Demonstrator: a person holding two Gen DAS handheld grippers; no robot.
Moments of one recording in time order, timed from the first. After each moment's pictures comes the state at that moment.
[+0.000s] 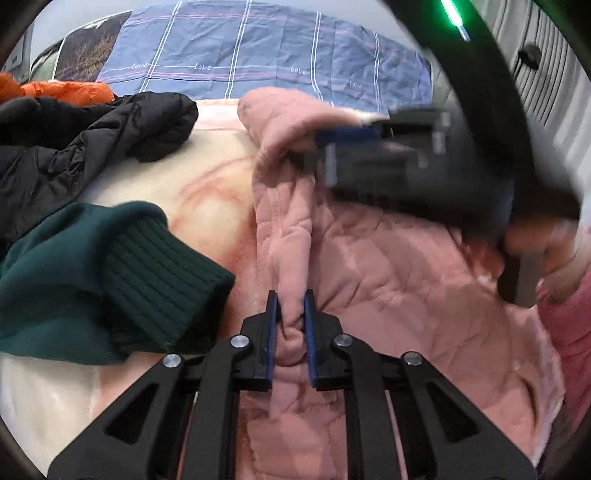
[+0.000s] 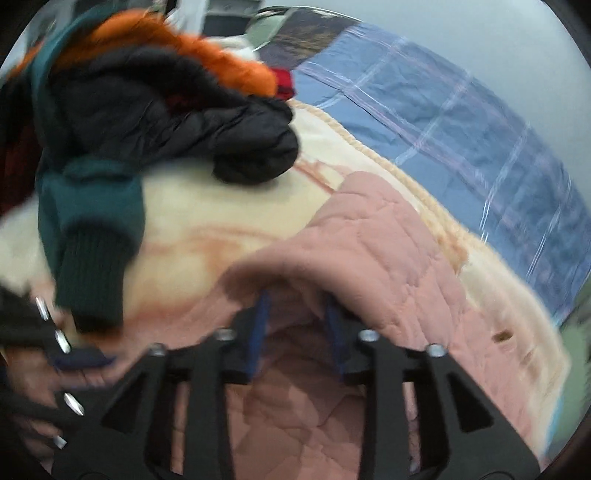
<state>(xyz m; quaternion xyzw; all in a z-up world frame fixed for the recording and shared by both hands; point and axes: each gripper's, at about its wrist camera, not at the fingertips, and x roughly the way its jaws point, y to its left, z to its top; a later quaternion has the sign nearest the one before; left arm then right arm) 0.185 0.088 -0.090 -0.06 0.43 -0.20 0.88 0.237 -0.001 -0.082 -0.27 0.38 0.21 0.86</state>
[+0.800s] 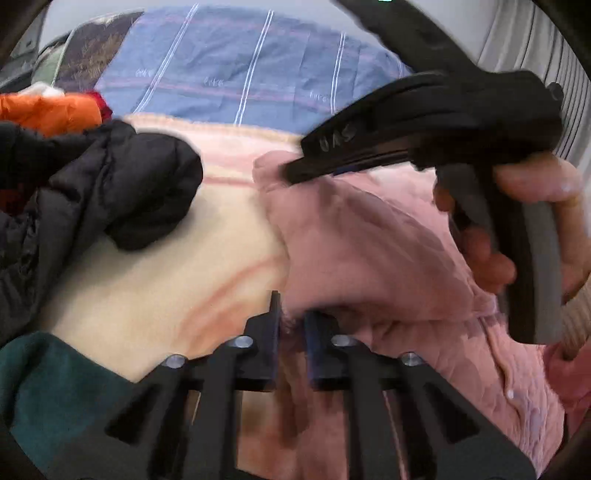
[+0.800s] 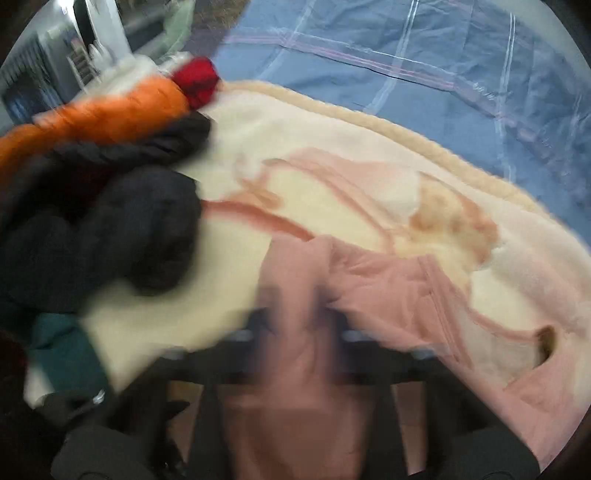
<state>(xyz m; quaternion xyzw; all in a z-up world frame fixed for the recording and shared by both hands) 0.290 0.097 -0.099 -0.09 0.41 -0.17 0.89 0.404 -0.004 -0.077 -0.09 0.51 0.15 0.84</state>
